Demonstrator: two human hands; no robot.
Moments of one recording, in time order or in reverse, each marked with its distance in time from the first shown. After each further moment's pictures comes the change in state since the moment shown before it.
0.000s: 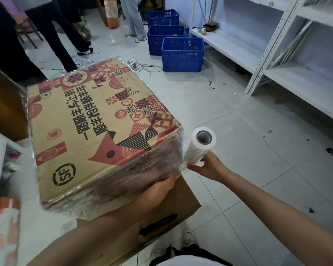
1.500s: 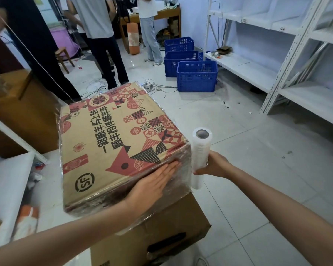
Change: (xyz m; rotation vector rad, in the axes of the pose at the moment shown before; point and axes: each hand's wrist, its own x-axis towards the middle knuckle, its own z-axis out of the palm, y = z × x) left_hand -0.099 -0.085 -0.017 -0.250 0.000 -0.448; right_hand 0.049 -0.013 -0.029 -0.165 -0.085 0.085
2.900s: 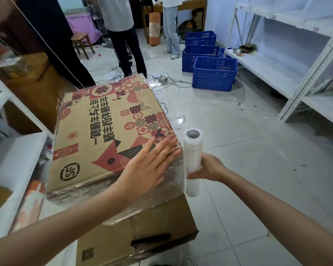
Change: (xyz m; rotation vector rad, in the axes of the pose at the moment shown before) left_hand 0.036 -0.041 -0.042 -0.131 0.021 -0.350; right_hand 0.019 0.007 -0.006 -0.069 -0.132 -0.102
